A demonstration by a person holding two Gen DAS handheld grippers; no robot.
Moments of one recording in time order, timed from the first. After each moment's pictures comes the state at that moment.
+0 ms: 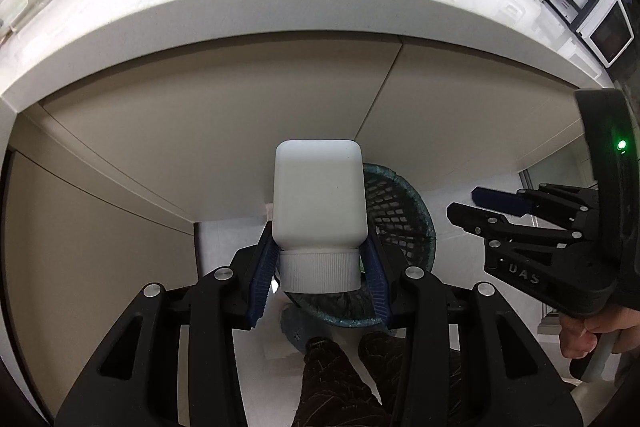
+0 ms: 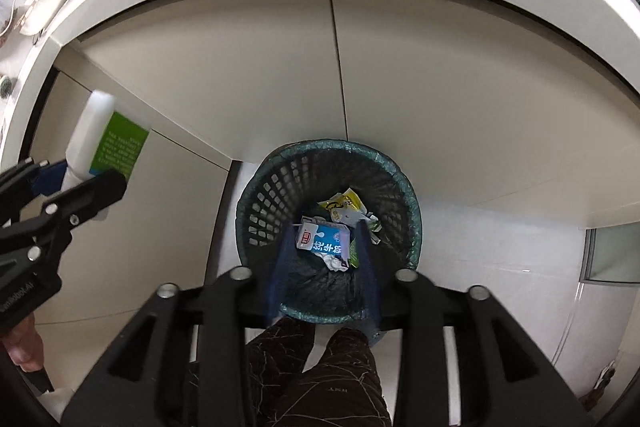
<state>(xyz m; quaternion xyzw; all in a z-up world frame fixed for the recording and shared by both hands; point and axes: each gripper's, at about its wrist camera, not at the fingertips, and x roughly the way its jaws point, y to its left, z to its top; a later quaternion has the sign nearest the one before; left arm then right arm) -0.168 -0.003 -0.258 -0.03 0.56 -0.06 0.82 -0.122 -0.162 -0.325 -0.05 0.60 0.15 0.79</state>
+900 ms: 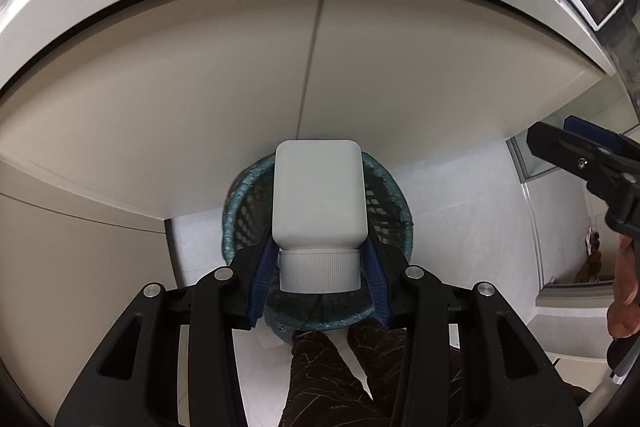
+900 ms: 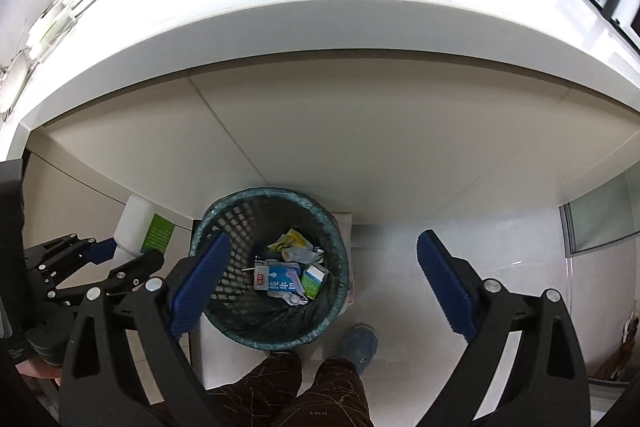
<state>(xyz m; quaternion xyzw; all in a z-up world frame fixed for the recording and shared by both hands) -0.140 -0.068 -0.309 -0.01 0.59 -0.12 0.80 -0.123 -0.255 -0.291 0.00 0.53 0.05 0.84</state>
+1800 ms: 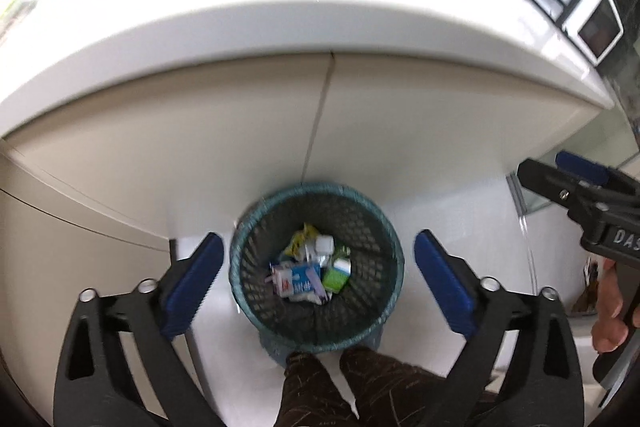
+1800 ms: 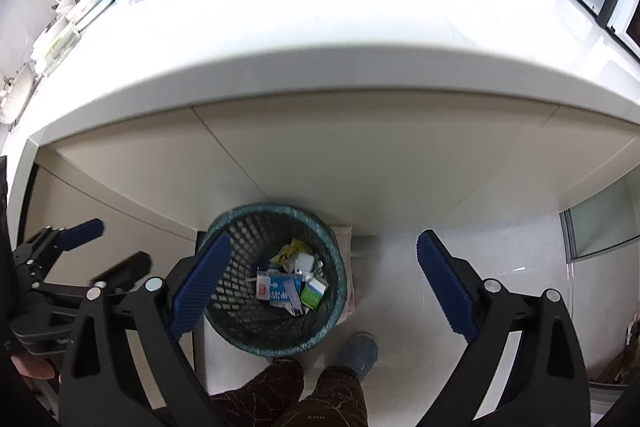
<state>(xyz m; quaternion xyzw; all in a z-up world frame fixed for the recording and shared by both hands) -0.140 -0.052 -0.252 -0.04 0.54 -0.09 0.84 -0.115 -0.260 -0.262 0.01 0.52 0.06 0.85</state>
